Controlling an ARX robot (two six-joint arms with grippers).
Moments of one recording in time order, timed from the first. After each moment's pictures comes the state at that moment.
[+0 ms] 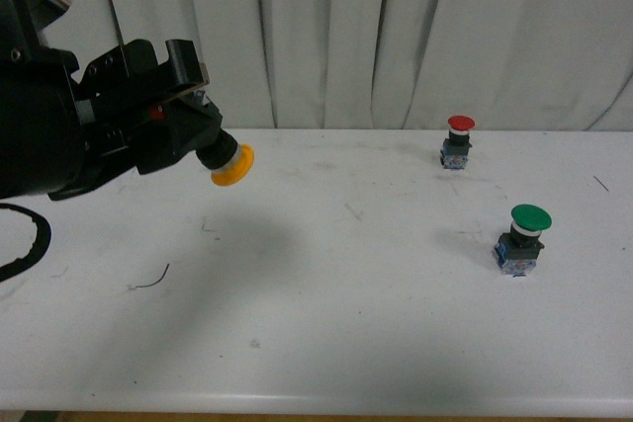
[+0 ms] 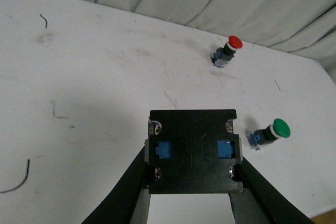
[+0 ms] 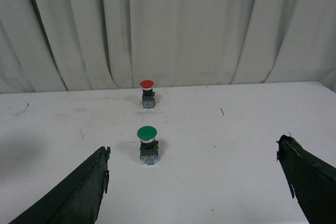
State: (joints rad) left arm -0.28 1.49 0.60 0.54 0.13 -0.41; right arm 0.00 0.00 0.01 0.00 0.00 0.00
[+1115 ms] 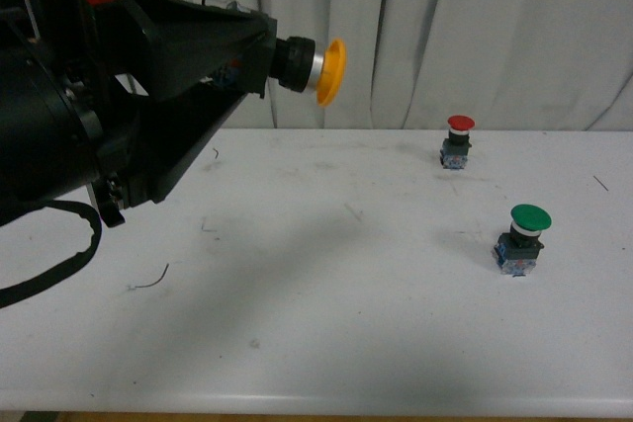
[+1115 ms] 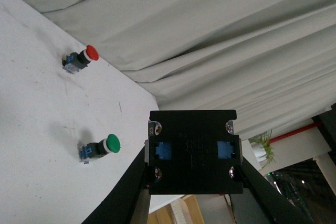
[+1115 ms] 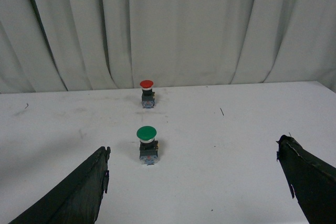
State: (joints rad) left arm -0.31 1.63 0.45 1.27 0.39 -1.10; right arm 0.00 0.00 0.01 0.00 0.00 0.00
